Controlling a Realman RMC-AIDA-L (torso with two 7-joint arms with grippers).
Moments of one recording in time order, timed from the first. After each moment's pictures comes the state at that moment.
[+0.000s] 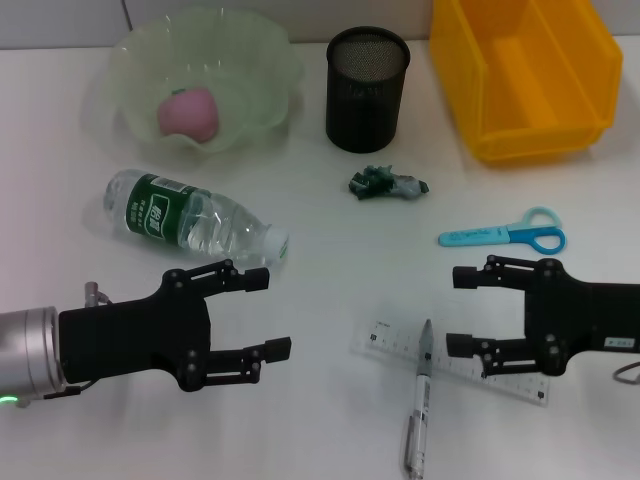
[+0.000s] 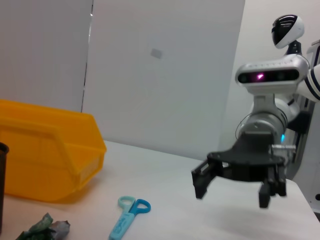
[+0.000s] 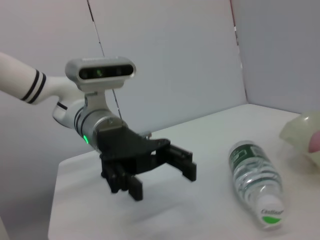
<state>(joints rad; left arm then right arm) -0.38 -2.00 1.15 0.39 1.54 1.62 -0.95 0.46 2.04 -0.60 -0.48 -2.11 -1.75 1.06</state>
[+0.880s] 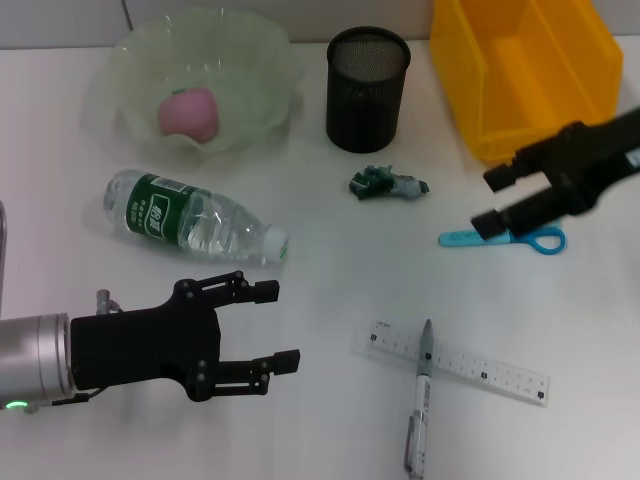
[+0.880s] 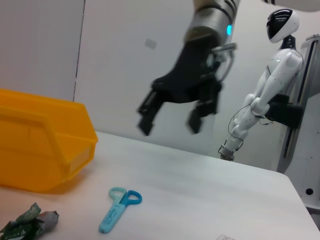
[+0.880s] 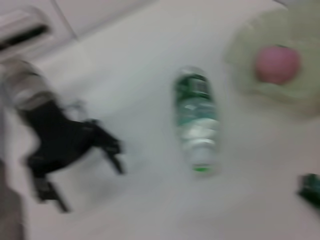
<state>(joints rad) -0.39 -2.01 1.15 0.38 1.58 1.61 -0.96 0.74 1.99 -0.81 -1.05 -2.32 -1.86 1.97</state>
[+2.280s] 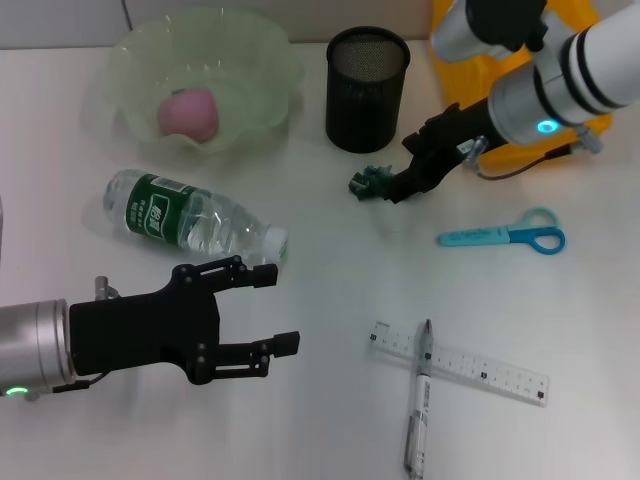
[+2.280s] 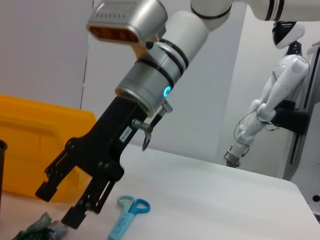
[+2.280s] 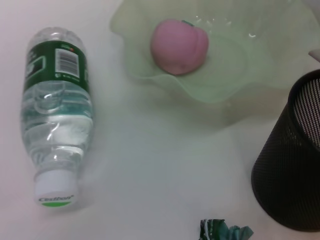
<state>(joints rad) -0.41 -2.01 1.12 0.38 1.58 1.61 -0.97 0.89 2.08 -1.19 -0.73 -2.43 -1.09 2.04</state>
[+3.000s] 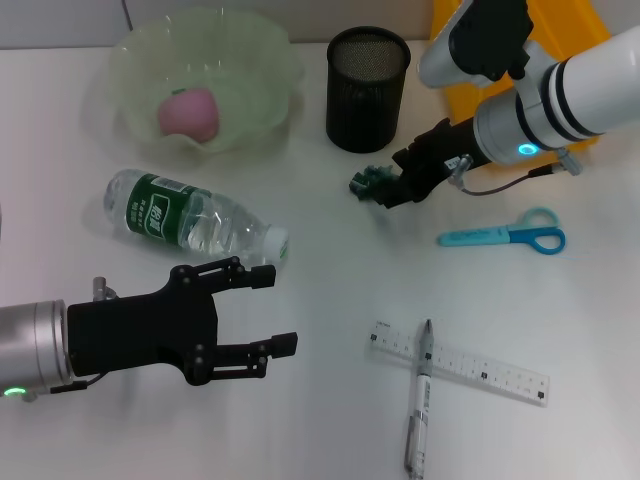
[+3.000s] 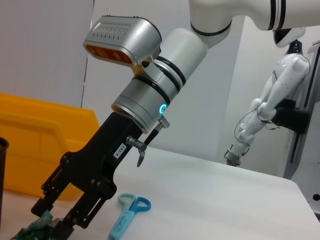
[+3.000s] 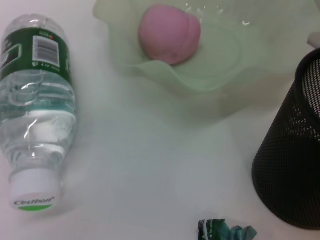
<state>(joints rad) -0.41 -2.00 1.12 0.38 1.58 1.61 -0.97 0.90 2.09 -1.25 -0.60 -2.34 -0.94 2.00</state>
